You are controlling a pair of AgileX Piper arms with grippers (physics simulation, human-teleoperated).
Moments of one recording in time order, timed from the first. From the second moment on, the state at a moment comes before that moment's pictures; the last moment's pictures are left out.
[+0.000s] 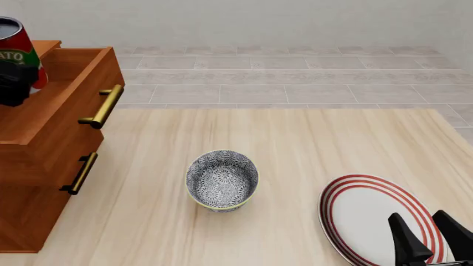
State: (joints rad) left arm 0.10 0.96 -1.17 0.63 0.31; right arm 0.09 0.00 0.00 0.10 0.05
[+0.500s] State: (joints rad) left arm 0.14 1.01 -1.11 0.57 0.31; right arm 0.09 0.00 0.00 0.10 0.05
